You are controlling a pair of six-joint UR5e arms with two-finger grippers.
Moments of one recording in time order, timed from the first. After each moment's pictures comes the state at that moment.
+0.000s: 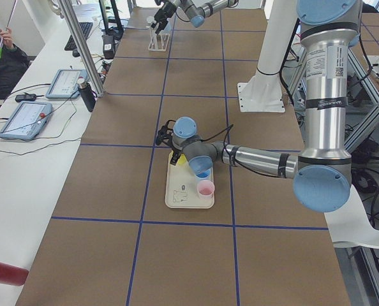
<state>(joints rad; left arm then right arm) -0.98 -1.53 -1.69 -2.43 -2.24 -0.71 0.93 -1.18 1.67 -0.50 1.87 1.65</state>
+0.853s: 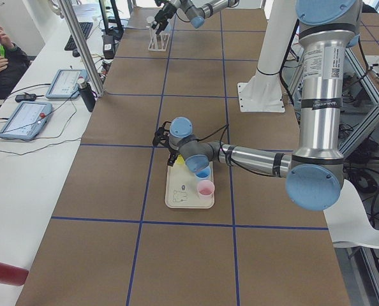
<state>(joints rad) -0.97 -1.55 -1.66 -2.41 -2.21 -0.71 0.93 -1.19 1.66 -0.47 1.87 1.65</state>
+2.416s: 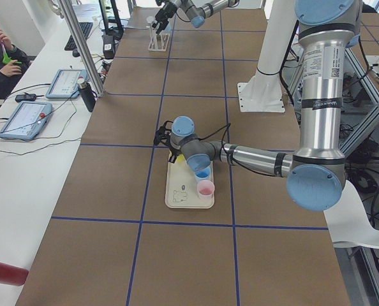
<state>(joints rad) -0.98 -1.53 -1.69 -2.41 -2.19 -0.71 0.93 -1.19 1.67 -0.46 1.87 1.66</state>
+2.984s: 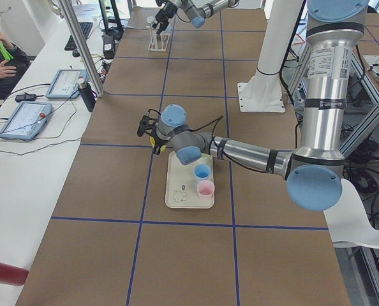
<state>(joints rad) -1.12 -1.65 -1.71 -2.40 -2.19 -0.90 0.92 -1.18 1.67 -0.46 1.87 1.69</state>
